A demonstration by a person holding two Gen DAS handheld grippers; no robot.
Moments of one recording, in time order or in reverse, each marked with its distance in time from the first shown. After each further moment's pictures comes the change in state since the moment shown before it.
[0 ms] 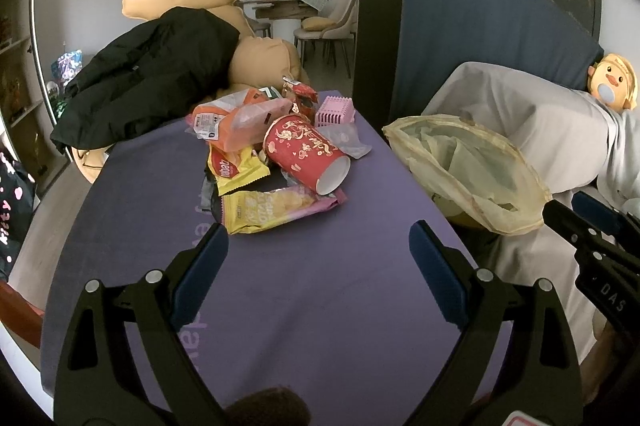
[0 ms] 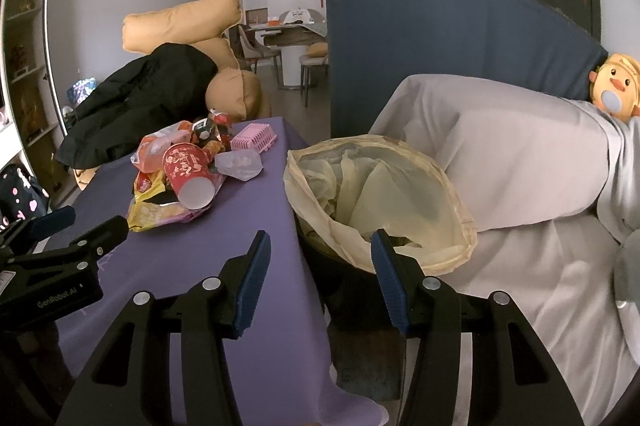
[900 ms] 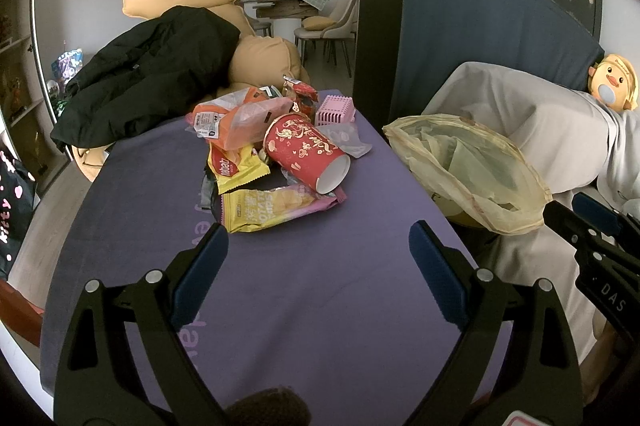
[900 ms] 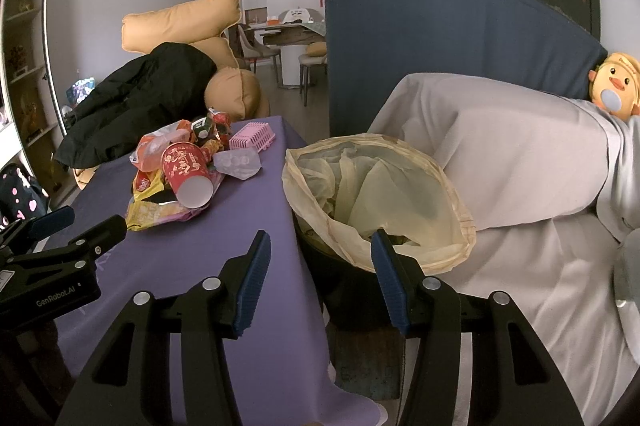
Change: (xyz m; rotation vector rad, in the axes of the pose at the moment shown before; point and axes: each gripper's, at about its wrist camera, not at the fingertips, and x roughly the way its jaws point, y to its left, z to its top) left arm 0.000 -0.002 0.002 0.004 0.006 0.002; right arm 0.000 -0.002 0.000 0.003 0.001 0.001
